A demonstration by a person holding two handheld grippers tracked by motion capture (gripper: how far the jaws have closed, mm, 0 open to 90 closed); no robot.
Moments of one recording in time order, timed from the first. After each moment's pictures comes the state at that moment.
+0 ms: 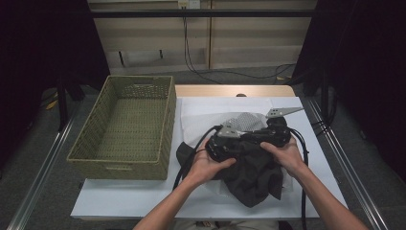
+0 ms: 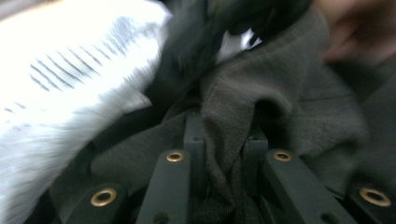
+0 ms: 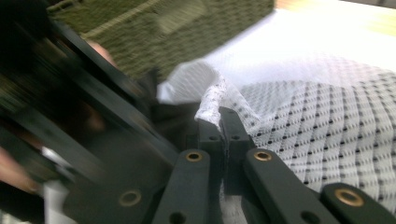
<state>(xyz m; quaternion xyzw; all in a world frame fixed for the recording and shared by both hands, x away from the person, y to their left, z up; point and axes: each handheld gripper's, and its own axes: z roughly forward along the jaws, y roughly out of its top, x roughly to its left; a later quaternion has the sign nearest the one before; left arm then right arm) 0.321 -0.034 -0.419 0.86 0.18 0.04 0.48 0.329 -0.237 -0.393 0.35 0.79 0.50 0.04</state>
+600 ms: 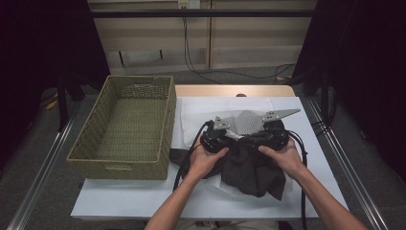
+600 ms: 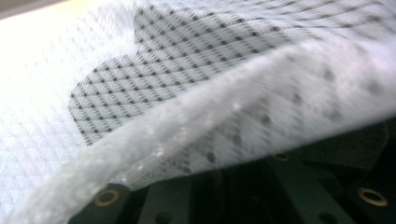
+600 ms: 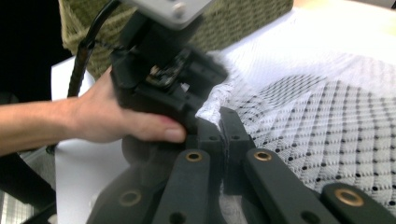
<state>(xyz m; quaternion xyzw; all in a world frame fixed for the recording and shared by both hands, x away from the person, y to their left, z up) 0.365 -0.022 -0.448 0.85 0.27 0.11 0.44 0.321 -0.227 -0.392 0.33 0.81 0.48 0.04</state>
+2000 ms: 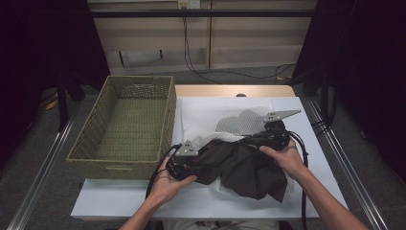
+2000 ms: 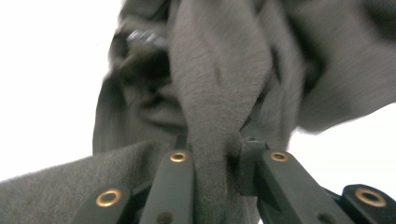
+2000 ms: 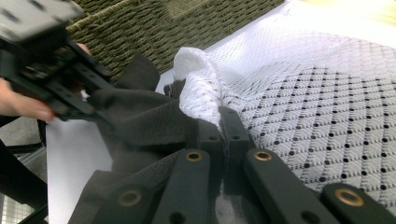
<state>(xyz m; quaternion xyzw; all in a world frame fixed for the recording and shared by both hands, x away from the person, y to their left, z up) 0.294 0.076 -0.442 0.87 0.23 0.04 0.44 0.324 -0.235 -0.398 0.34 0.80 0.48 0.04</state>
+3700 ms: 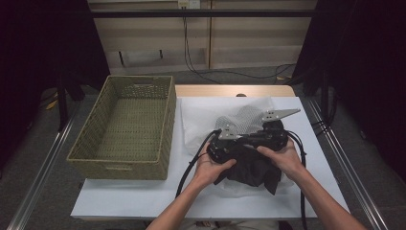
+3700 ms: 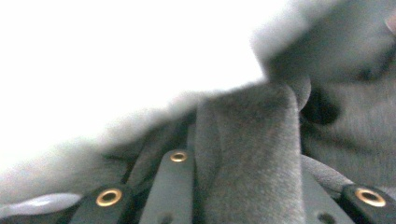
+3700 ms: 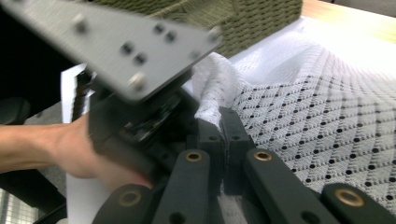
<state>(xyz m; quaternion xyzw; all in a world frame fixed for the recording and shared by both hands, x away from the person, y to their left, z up) 0.336 -0.034 -0.442 0.85 0.22 0.04 0.47 0.315 -0.222 -0.383 0.32 0.80 0.50 0.04</state>
